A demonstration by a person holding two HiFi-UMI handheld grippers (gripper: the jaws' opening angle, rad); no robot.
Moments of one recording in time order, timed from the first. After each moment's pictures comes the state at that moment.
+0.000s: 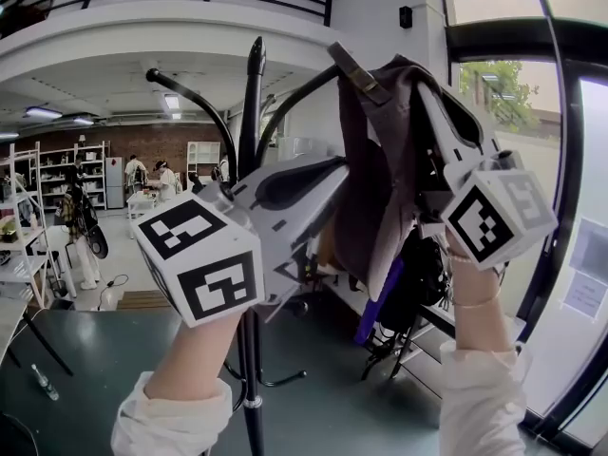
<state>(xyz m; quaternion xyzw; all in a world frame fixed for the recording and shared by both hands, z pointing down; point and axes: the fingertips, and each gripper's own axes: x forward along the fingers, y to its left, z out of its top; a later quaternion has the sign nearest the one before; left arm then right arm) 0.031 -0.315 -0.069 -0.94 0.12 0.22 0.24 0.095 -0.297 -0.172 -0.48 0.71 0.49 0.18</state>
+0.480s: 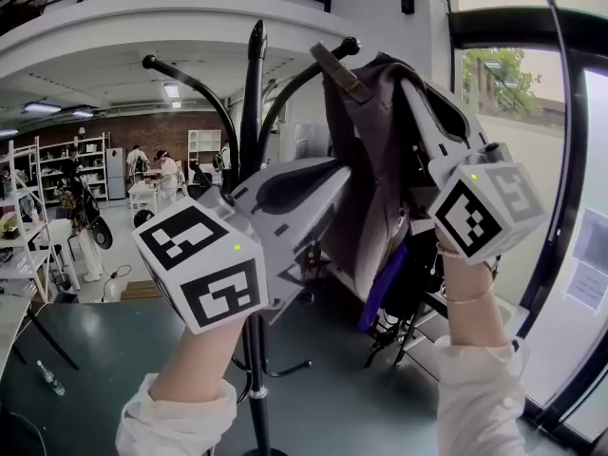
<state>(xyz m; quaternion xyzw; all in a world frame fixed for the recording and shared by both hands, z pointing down) 0.046 -0.320 -0.070 -0.94 0.13 0.22 0.22 0.099 -0.320 -0.172 -0.48 0.73 0.45 0.18</state>
